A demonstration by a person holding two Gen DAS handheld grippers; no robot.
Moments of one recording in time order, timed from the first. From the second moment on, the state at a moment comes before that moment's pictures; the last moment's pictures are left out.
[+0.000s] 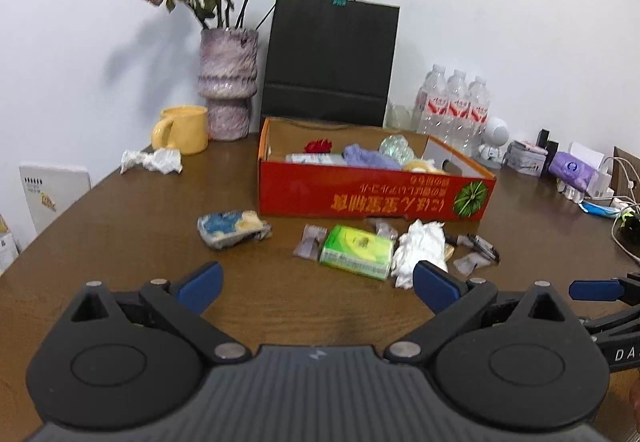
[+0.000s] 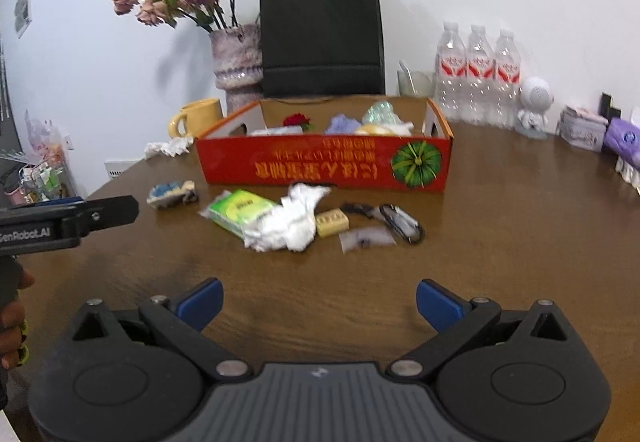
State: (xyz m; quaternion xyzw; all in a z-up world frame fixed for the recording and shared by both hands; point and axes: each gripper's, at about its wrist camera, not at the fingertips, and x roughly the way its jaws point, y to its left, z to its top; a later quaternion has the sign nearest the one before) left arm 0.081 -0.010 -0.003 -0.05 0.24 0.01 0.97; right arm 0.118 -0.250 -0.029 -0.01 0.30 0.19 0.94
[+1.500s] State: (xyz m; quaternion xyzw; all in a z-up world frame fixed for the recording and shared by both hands) left arm 0.215 -0.026 -0.043 0.00 0.33 -0.12 0.94; right arm 0.209 -0.179 -0.056 -0.12 0.29 0.27 0.91
